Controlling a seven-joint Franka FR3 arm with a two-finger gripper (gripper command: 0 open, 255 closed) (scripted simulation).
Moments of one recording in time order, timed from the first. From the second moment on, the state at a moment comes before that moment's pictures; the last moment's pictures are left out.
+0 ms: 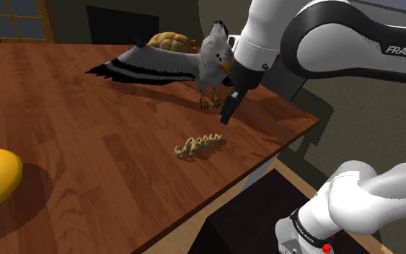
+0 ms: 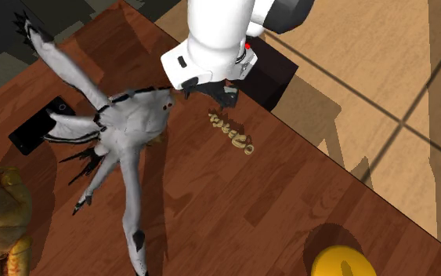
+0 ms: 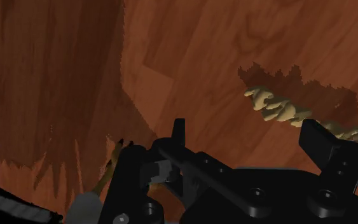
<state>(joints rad) 0.18 -0.51 0.34 -2.19 0.02 1.74 0.03</state>
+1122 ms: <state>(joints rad) 0.24 -0.29 0.57 -2.17 -0.11 1.92 0.13</state>
